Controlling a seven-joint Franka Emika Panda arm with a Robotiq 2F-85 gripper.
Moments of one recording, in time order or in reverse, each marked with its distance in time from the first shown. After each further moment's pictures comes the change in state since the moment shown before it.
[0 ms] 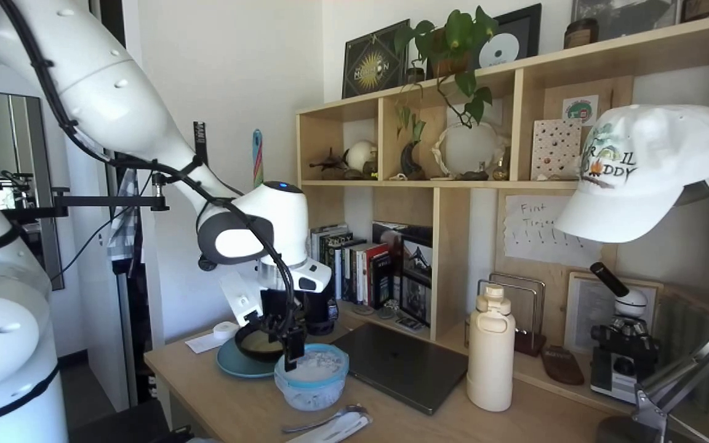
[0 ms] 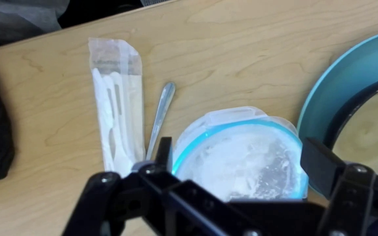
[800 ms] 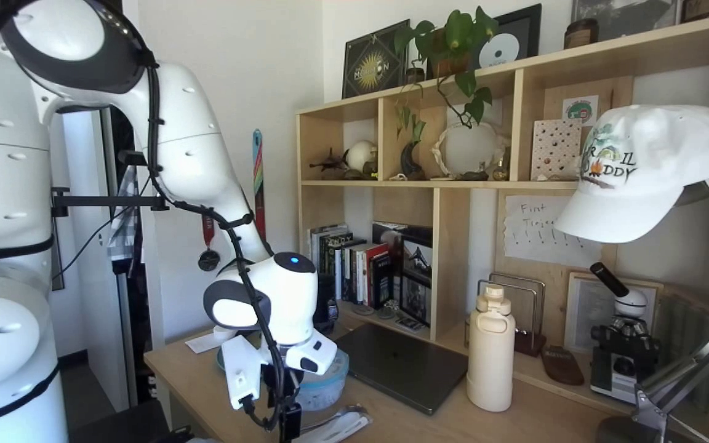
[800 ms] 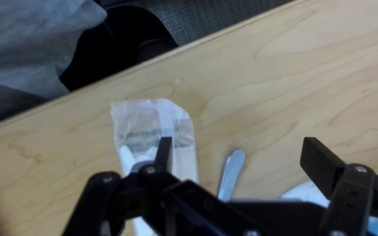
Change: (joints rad) arm 0.003 0.389 -0.023 0.010 0.372 0.252 -0.313
